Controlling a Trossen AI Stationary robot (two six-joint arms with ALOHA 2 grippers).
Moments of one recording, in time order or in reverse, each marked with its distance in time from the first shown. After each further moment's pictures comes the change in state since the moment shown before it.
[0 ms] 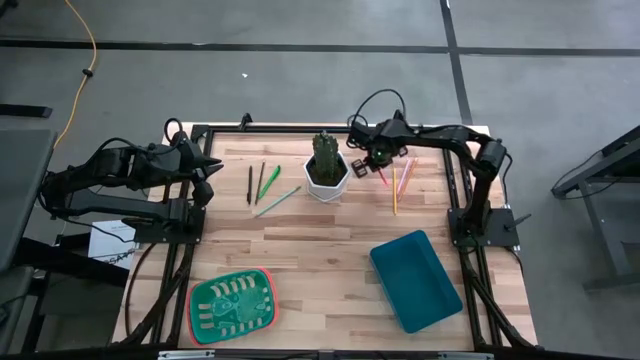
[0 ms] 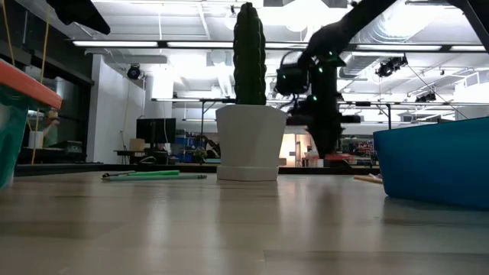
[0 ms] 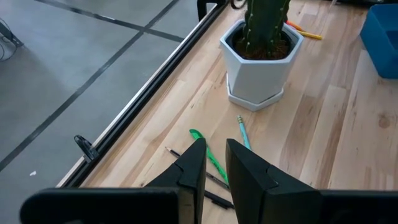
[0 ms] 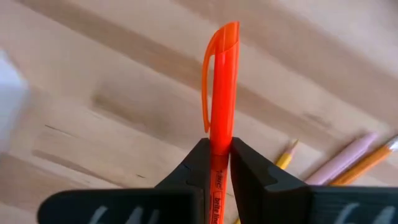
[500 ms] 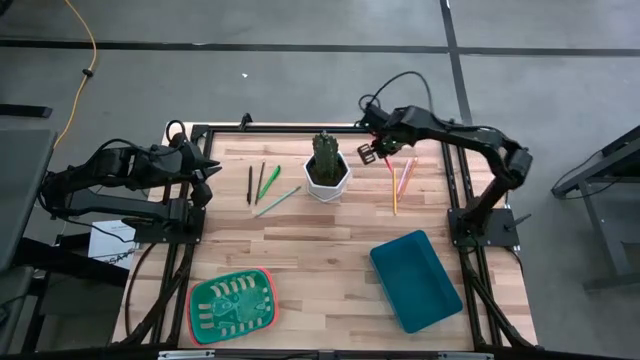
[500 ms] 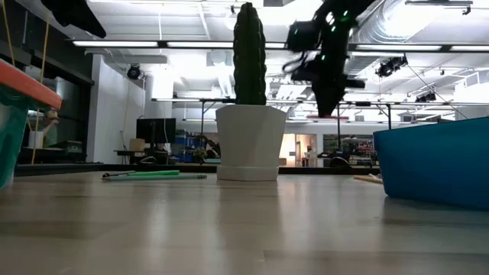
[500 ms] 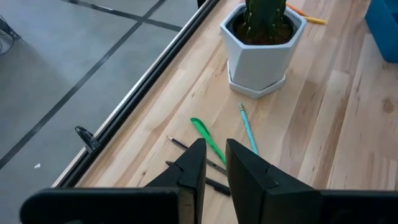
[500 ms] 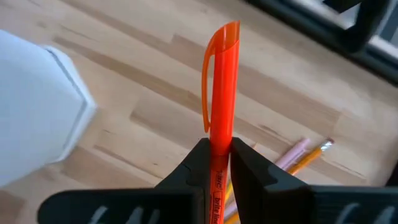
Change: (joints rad) left arm 0.000 0.000 0.000 -0.046 0.006 0.001; right arm 0.009 -0.226 0.072 -0.108 0.051 0.003
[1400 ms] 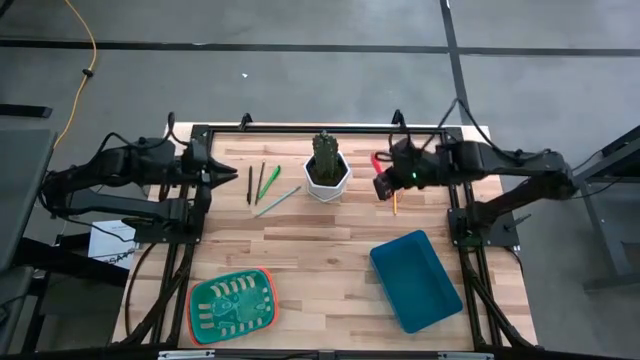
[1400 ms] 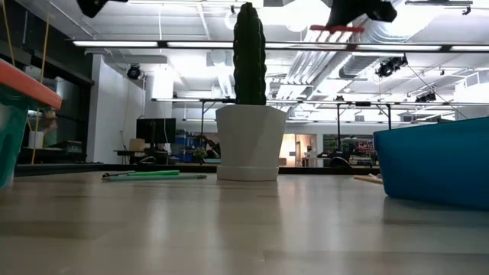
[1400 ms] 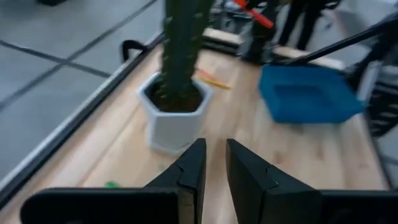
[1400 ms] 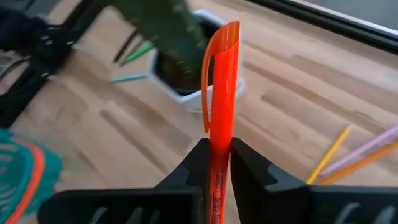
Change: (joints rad) left arm 0.000 0.028 0.001 0.317 0.299 -0.024; right arm 0.545 -0.374 0.001 0.005 0.146 0.348
